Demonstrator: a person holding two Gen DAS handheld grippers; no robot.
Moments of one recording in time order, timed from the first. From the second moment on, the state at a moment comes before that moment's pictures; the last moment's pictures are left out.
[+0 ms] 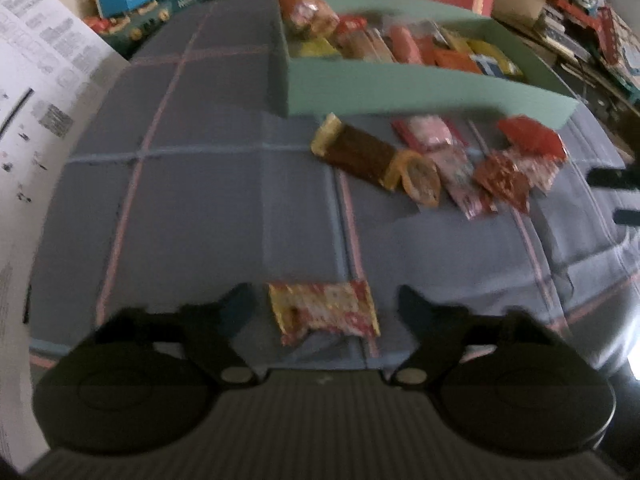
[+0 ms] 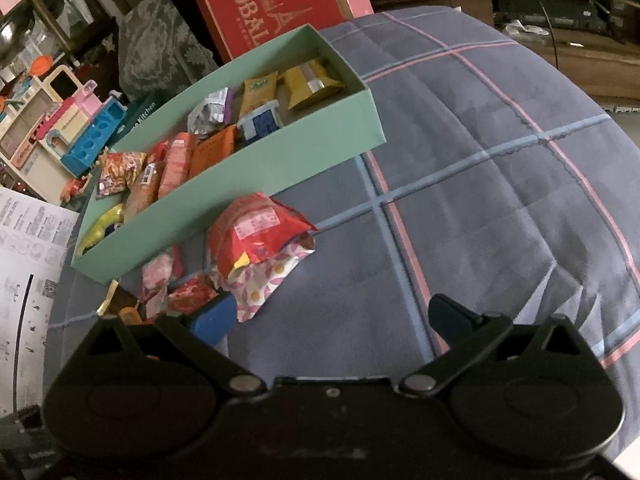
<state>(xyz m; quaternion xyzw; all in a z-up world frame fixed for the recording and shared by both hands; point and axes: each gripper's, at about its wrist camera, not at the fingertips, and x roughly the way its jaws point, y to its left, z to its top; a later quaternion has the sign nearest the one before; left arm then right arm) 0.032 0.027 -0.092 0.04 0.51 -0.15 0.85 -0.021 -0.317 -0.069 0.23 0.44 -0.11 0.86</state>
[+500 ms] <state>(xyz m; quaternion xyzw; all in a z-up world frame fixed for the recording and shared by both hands) 0.064 0.012 -0.093 0.00 0.48 -0.15 0.87 0.027 -0.303 -0.047 0.17 0.41 -0.07 0.89</state>
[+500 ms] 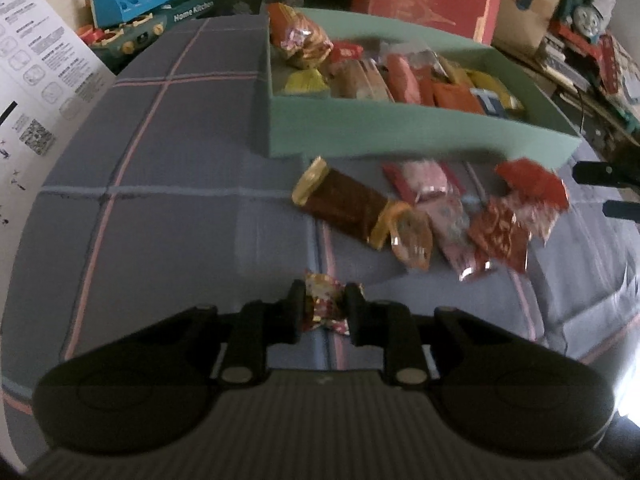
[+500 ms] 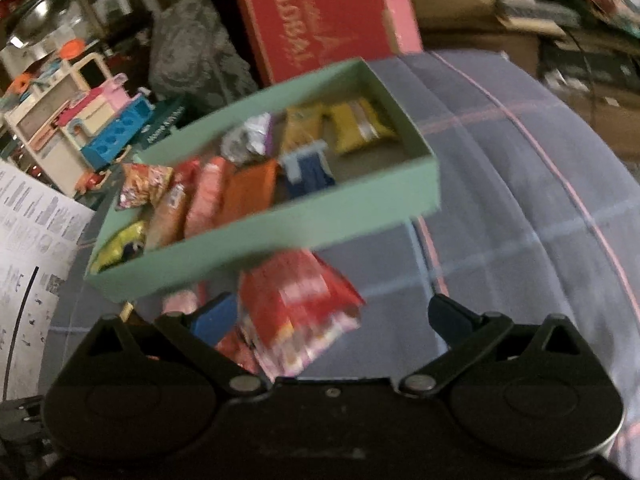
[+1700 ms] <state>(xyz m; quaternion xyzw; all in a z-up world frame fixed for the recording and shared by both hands) 0.087 -0.002 -0.023 -0.01 0.41 -0.19 0.89 0.027 -0.296 -0.013 0.16 0.38 -0.02 0.91</state>
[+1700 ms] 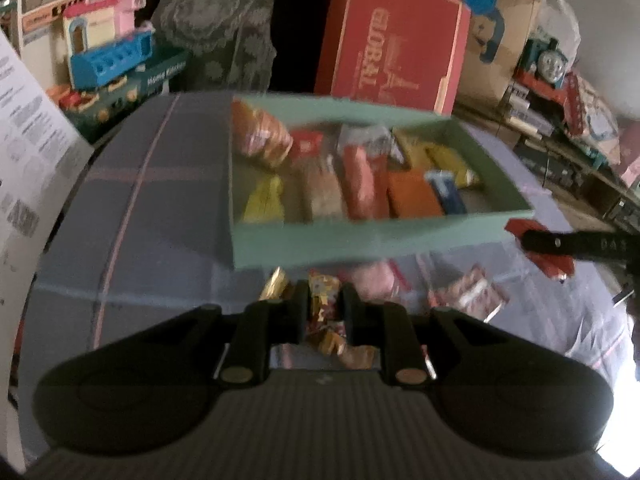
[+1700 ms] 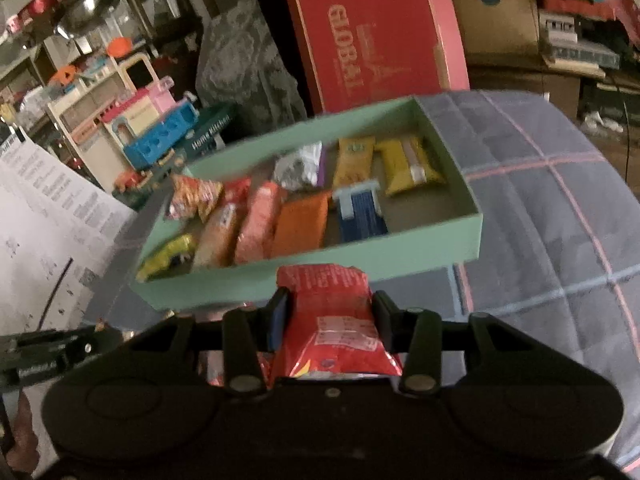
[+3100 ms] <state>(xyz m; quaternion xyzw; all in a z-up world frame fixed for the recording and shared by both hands) 0.194 -0.087 -0.031 0.02 0.42 -0.16 0.89 0.096 -0.351 -0.002 0.13 0.33 -0.11 0.93</state>
